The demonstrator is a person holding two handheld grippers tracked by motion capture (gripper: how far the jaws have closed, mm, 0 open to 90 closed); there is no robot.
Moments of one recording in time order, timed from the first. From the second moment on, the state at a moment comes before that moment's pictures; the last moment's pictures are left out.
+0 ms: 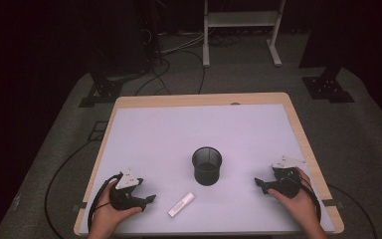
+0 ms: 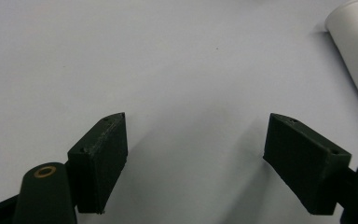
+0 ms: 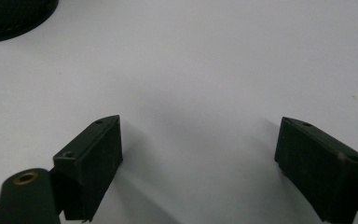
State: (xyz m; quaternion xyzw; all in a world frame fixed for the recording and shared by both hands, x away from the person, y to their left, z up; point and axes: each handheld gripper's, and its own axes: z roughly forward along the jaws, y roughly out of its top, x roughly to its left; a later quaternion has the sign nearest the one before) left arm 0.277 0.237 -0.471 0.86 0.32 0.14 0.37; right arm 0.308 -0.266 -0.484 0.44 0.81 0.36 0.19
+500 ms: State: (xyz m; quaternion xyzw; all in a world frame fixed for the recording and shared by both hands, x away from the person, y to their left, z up) left arm 0.261 0.222 -0.452 0.85 0.32 0.11 0.41; right arm 0.309 -0.266 -0.484 0.44 0.80 0.36 0.18
